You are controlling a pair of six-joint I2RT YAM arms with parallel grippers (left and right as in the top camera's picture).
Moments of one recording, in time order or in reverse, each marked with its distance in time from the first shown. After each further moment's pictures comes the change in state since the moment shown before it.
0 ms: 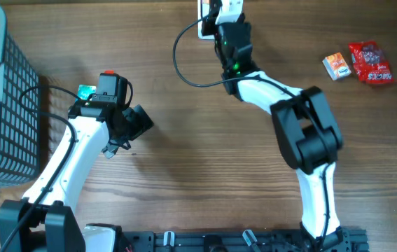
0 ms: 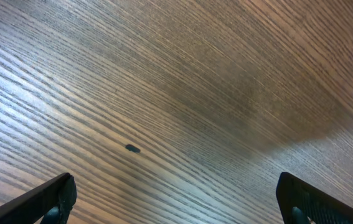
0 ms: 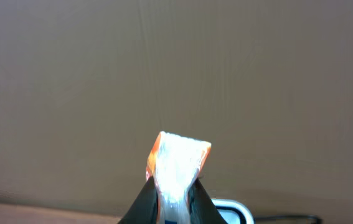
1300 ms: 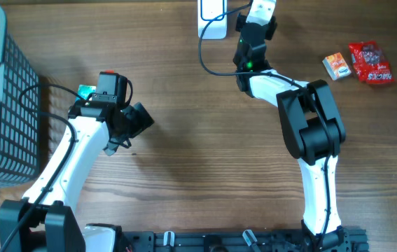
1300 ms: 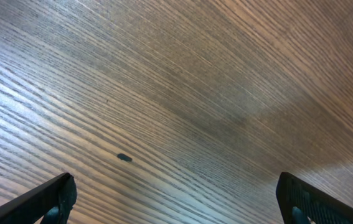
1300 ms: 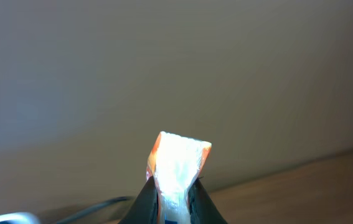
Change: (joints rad) left arm 0.000 0.000 0.000 0.036 0.000 0.000; right arm -0.099 0.055 0.000 0.021 0.528 -0.201
